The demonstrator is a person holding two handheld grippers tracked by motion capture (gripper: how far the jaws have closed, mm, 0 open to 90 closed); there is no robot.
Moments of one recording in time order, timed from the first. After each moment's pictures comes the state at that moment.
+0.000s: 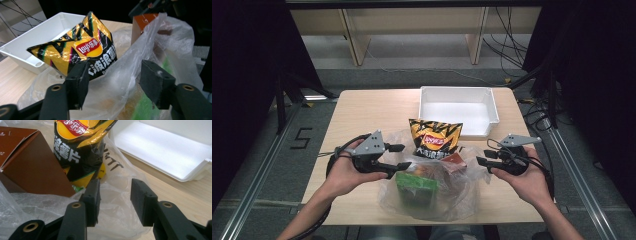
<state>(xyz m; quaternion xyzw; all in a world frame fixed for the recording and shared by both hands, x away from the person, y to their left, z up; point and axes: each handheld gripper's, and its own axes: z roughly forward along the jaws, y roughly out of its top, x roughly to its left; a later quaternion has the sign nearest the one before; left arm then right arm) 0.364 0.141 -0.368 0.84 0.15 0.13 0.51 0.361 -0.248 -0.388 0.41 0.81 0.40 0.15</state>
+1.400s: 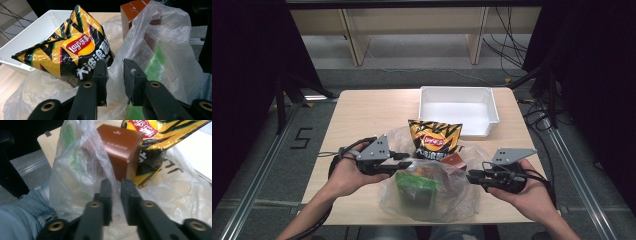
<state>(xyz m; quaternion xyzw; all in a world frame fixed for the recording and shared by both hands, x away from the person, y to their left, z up) 0.358 0.134 -0.366 0.86 0.11 0.14 0.47 0.317 -0.224 -0.367 0.28 0.86 0.42 0.08</state>
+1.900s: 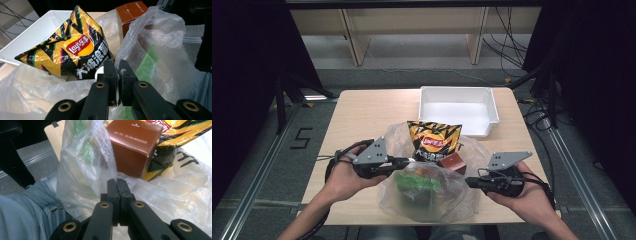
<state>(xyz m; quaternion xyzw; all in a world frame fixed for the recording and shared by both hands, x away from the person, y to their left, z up) 0.344 0.138 -0.358 0.86 0.11 0.14 0.47 0.310 -0.218 -0.366 0.26 0.88 0.40 0.07</state>
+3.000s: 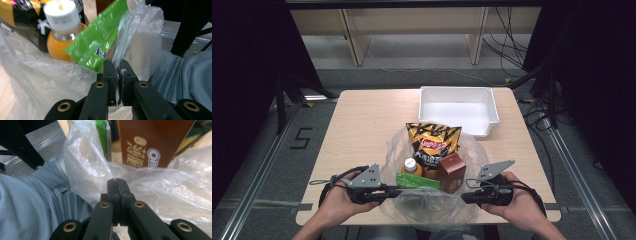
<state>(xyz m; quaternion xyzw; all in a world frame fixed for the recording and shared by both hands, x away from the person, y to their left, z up) 0.312 0.156 -0.416 0.88 0.16 0.06 0.45 0.306 -0.206 -0.402 0.27 0.90 0.34 -0.01</state>
